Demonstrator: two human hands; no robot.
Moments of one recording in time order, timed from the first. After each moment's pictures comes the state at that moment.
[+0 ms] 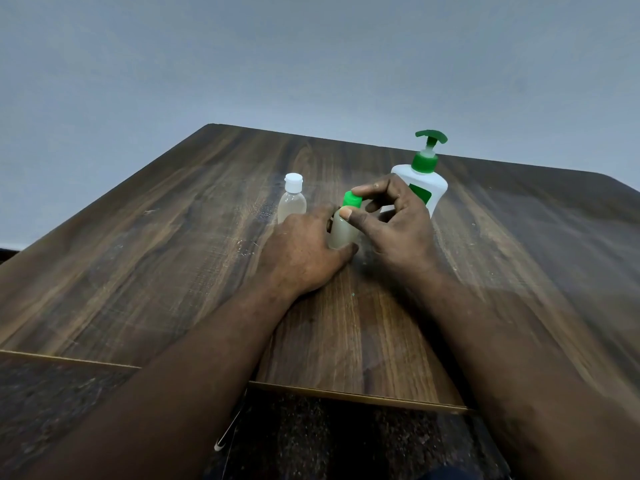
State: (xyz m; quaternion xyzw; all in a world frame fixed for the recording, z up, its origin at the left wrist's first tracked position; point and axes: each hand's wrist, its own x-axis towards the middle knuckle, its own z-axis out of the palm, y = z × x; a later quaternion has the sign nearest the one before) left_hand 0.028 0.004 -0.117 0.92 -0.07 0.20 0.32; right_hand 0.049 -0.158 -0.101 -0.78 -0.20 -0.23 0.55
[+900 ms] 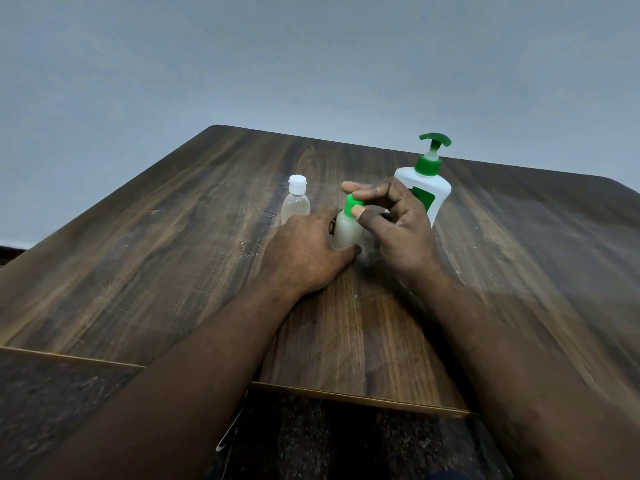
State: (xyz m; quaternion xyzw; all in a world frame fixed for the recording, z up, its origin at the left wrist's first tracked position) left_hand 0.030 0.006 -0.117 0.92 -0.06 0.20 0.33; right_hand 0.052 -0.157 -0.102 -0.73 -0.23 -0.17 0.62
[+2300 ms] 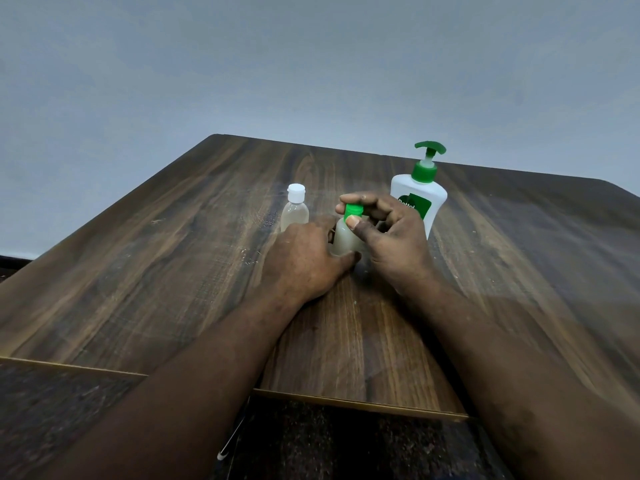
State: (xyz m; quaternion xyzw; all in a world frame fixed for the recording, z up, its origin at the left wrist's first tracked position) left_hand 0.029 0.003 -0.117 0.92 -0.07 0.21 0.31; right_hand 0.048 -0.151 -0.099 -0.75 -0.21 -0.18 0.60
